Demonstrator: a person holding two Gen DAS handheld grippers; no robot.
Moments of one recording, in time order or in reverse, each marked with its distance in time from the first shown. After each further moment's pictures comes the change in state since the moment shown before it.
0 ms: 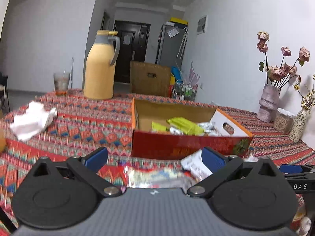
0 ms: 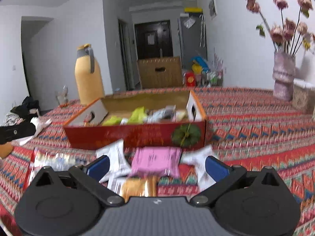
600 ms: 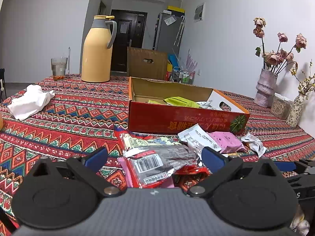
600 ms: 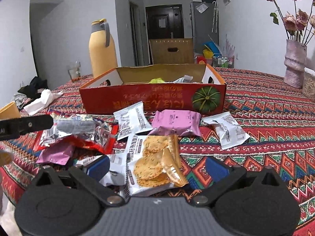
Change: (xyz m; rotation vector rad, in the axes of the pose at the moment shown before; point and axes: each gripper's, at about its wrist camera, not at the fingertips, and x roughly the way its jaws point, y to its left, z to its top) left arm -0.001 -0.007 -0.029 0.018 0.068 -0.014; right arm -0.002 0.030 -0.037 -0.070 0.088 0.037
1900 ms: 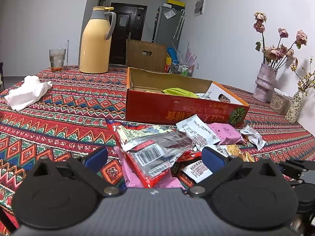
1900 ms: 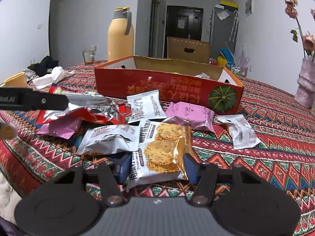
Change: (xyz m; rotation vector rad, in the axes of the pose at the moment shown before) left arm 0.004 -0.004 -0.007 -0.012 0.043 -0.006; right arm 0.003 0.010 -0.016 -0.137 -0.003 0.018
